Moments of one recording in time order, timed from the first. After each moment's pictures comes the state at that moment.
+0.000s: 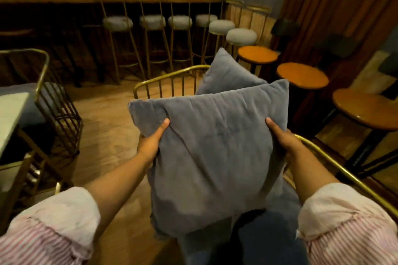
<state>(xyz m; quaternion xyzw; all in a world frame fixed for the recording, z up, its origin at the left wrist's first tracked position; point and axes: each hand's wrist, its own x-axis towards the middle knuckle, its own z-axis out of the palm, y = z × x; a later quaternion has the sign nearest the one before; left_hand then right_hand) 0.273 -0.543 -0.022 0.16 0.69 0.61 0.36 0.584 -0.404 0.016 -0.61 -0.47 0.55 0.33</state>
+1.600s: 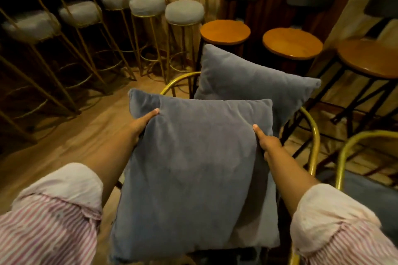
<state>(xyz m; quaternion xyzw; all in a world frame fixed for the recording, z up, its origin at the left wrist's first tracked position) -0.111 -0.038 -0.033 0.36 0.71 0.33 0.52 0.216 -0.117 -0.092 -0.77 -0.13 0.46 0.43</state>
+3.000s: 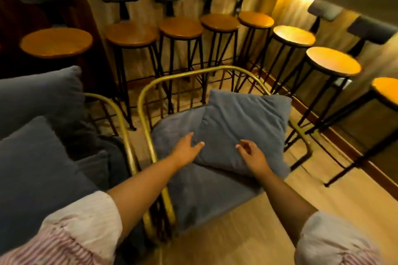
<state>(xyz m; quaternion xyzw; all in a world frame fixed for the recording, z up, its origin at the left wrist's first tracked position) 0.305 -0.404 -0.048 0.83 0.23 -0.07 0.51 0.386 -0.600 -0.088 -0.88 -0.04 0.15 0.45</state>
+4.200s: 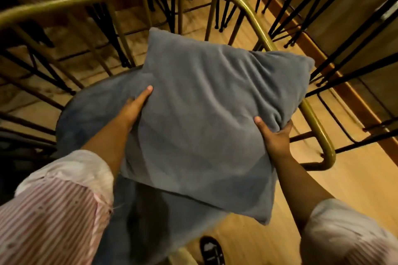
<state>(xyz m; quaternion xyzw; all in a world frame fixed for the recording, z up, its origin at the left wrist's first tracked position) 0.643 -0.371 -0.301 0.62 0.43 -0.09 0.65 0.693 -0.724 -0.284 -0.80 0.19 0.09 0.56</state>
